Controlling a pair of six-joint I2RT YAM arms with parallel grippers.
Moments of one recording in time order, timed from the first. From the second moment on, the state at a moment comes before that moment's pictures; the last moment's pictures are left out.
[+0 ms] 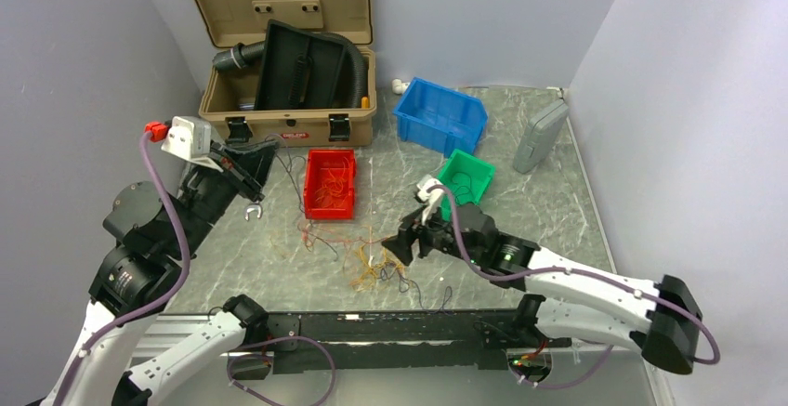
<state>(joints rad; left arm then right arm) -0.61 0.65 1.25 -0.45 -0.14 -0.24 1.02 0.90 0.58 0.02 0.04 0.26</state>
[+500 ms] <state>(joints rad) -0.61 0.68 1.35 -0.45 0.00 -0.26 1.03 1.32 0.81 0.41 -0.24 0.10</state>
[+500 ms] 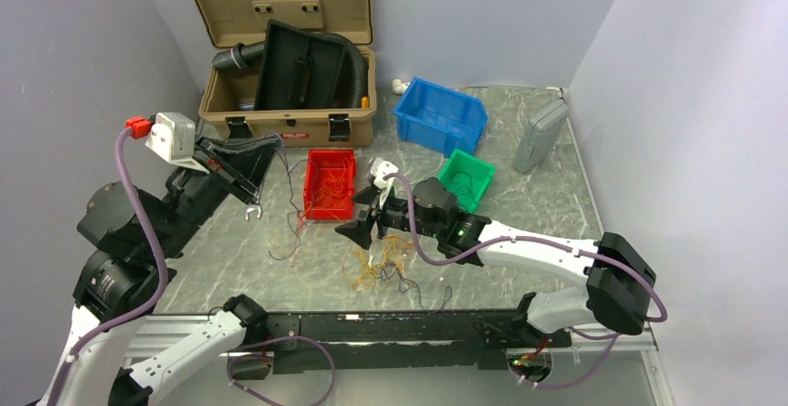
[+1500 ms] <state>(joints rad) -0.61 0.68 1.40 -0.48 0.13 -0.31 1.09 1.58 1.03 0.45 -0.30 -0.02</state>
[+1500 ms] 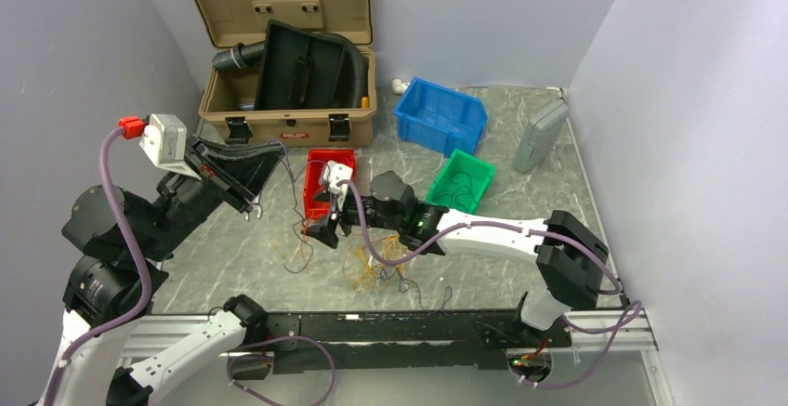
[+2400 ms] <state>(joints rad) -0.61 0.68 1.55 -0.68 -0.33 -0.23 1.12 1.40 0.78 0.50 -0.05 0.06</state>
